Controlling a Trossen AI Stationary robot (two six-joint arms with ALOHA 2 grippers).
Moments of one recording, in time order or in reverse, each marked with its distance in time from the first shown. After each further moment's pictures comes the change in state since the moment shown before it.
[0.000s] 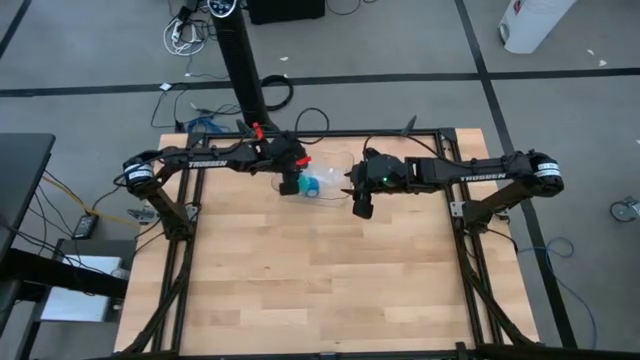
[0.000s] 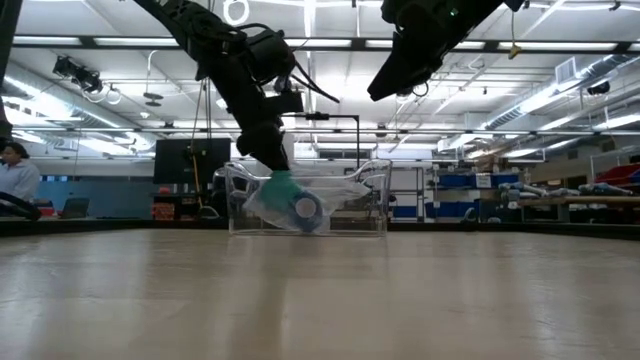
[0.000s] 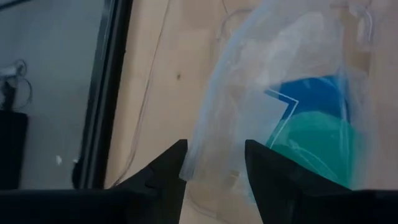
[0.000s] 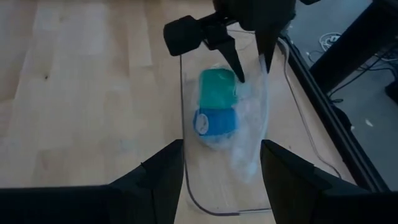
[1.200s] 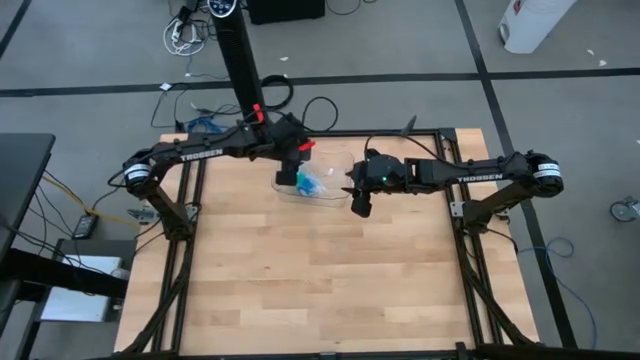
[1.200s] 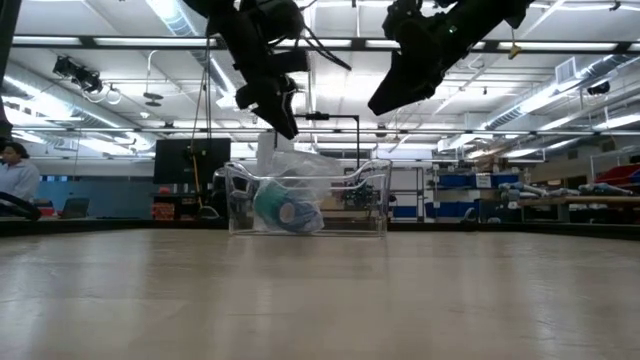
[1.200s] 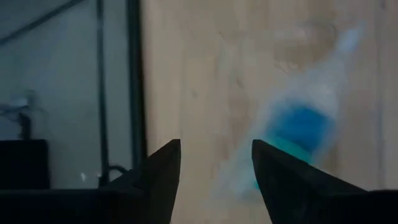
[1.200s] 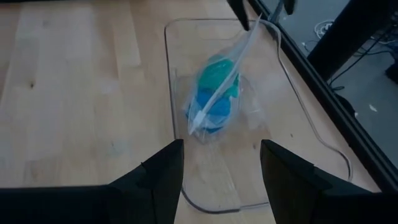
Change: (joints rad) left arm -0.004 -0.002 0.293 -0.333 0.013 0.167; right arm -0.032 0.000 -0.076 0.087 -0.003 0.066
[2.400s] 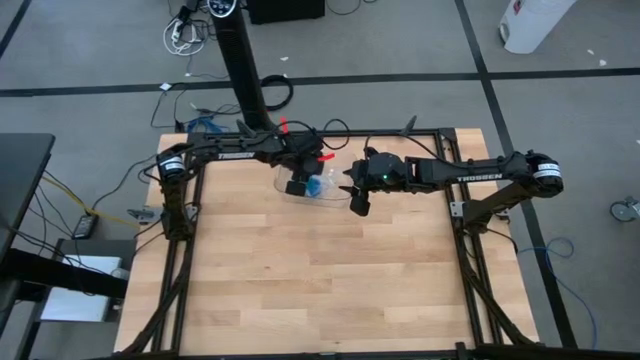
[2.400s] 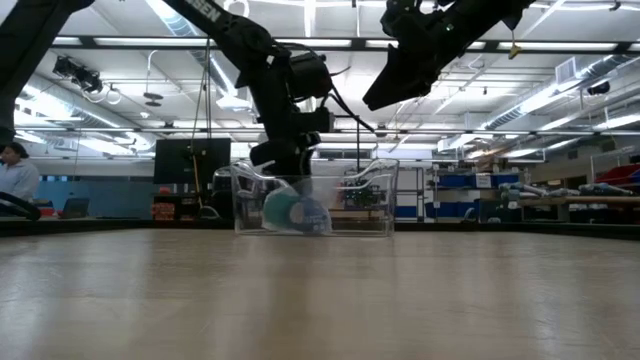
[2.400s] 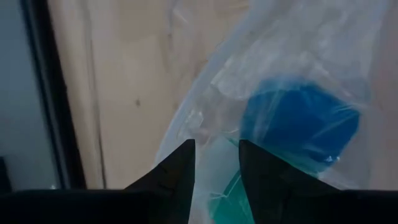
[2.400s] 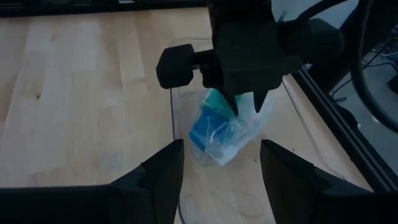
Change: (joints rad) left arm 0.002 0.262 0.017 0.078 0.064 0.075; right arm -0.009 0.000 -0.001 0.049 -0.019 -0.020
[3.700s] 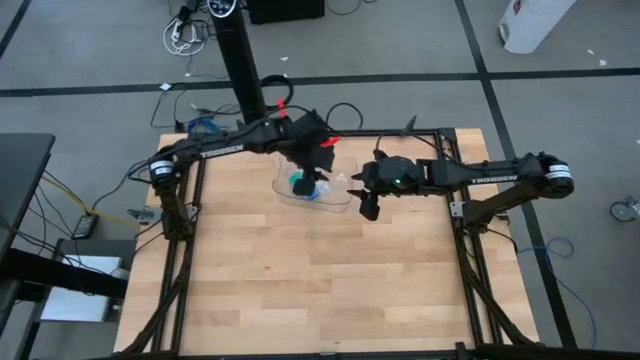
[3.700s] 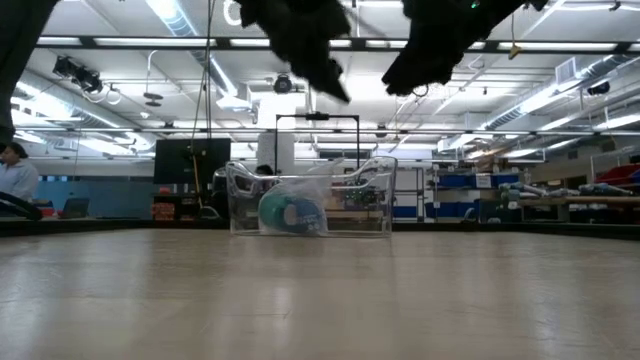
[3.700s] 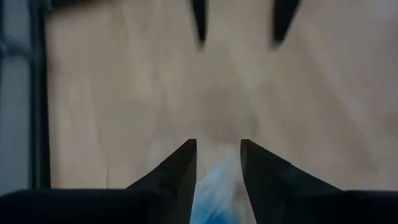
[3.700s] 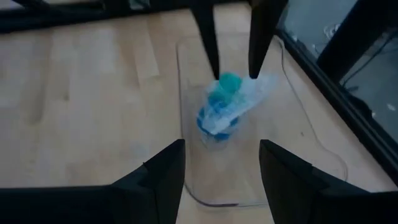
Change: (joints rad) left arm -0.068 -0.072 0.303 -0.213 0.350 -0.140; right arm 0.053 -0.106 -0.018 -0.097 0.013 0.099
